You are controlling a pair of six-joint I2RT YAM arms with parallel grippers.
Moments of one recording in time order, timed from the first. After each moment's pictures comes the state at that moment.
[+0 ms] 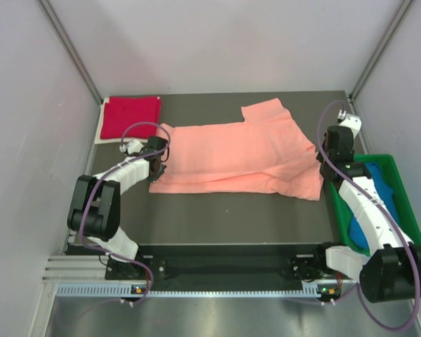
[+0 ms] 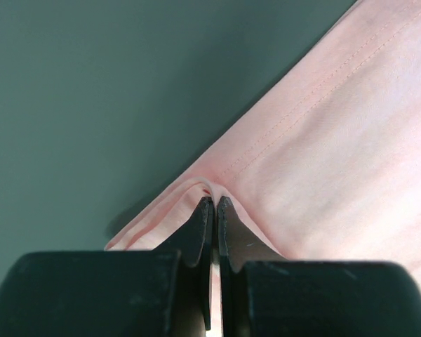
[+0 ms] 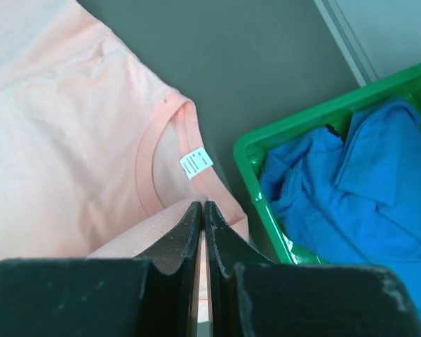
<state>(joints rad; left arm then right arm) -0.23 1.61 0.93 -0.41 -0.46 -1.02 0.09 1.10 0.88 -0.36 0.39 0.29</state>
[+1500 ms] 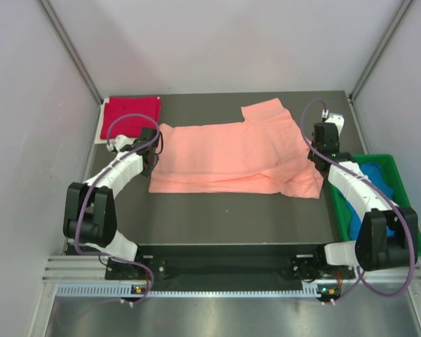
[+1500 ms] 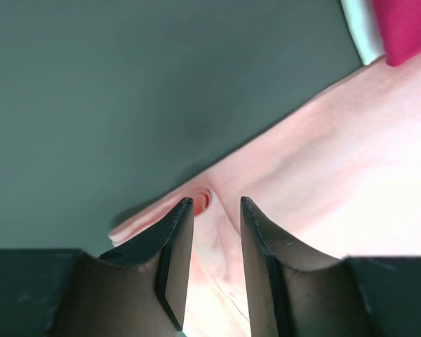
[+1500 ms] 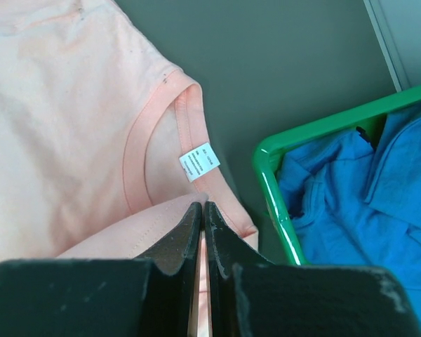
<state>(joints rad) -0.20 1.57 1.03 -0.56 -0.55 -1.19 0.12 1.32 0.90 -0.26 0.41 0.23</state>
